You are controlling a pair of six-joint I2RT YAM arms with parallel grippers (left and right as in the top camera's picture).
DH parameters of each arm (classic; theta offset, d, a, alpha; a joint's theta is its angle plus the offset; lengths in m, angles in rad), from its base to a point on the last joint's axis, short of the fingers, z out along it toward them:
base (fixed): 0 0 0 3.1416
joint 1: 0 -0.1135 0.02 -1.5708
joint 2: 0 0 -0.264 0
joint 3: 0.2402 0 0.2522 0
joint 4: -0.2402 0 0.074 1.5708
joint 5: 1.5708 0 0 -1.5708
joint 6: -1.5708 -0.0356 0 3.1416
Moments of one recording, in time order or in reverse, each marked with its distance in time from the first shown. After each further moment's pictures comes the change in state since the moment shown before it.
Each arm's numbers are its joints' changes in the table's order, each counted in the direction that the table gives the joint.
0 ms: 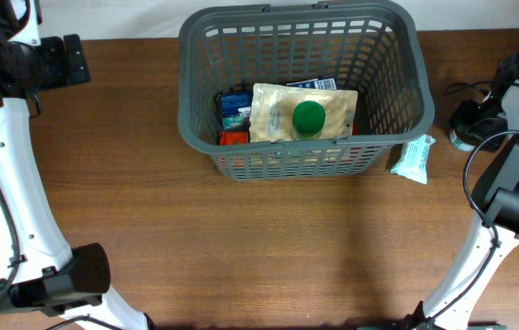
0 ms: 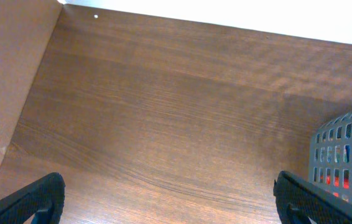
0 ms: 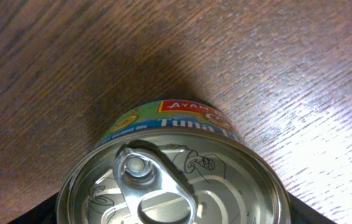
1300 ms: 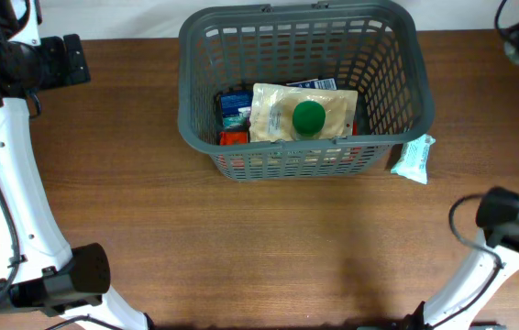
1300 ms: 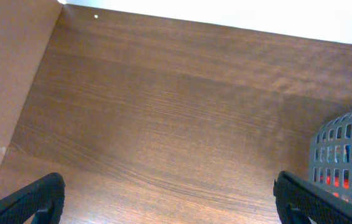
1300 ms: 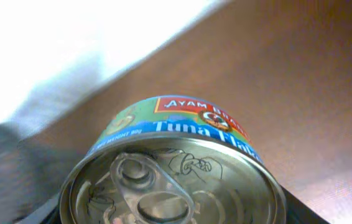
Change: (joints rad) left arm 0.000 0.000 0.000 0.000 0.000 0.000; right arm -0.008 0.234 0.832 -0.499 -0.256 -0.002
